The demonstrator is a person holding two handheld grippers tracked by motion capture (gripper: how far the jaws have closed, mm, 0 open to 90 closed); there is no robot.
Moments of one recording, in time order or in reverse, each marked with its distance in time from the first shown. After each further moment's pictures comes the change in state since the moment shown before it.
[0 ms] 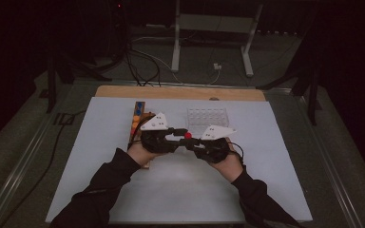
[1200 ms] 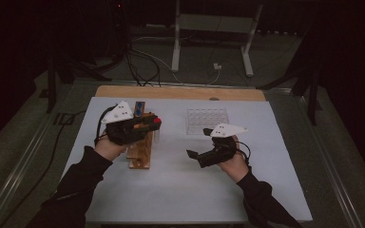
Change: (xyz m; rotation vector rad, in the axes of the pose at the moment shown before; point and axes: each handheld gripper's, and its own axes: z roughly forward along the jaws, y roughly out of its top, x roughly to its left) left arm 0.013 0.009 -0.094 -0.057 0.226 -0.018; right arm -0.011 -0.005 -0.016 -0.070 0.016 0.078
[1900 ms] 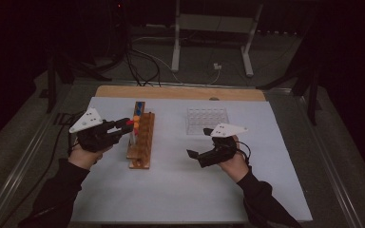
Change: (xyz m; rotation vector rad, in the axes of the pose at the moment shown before) left arm 0.017 -0.039 -0.049 -0.007 0.131 -0.076; right arm -0.001 0.000 0.000 0.004 -0.002 -0.004
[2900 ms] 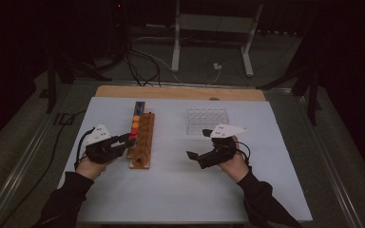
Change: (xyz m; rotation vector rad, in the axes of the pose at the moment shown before) left arm 0.001 -0.055 0.021 0.099 0.023 -0.032; right arm 0.000 -0.001 0.001 0.010 0.026 -0.007
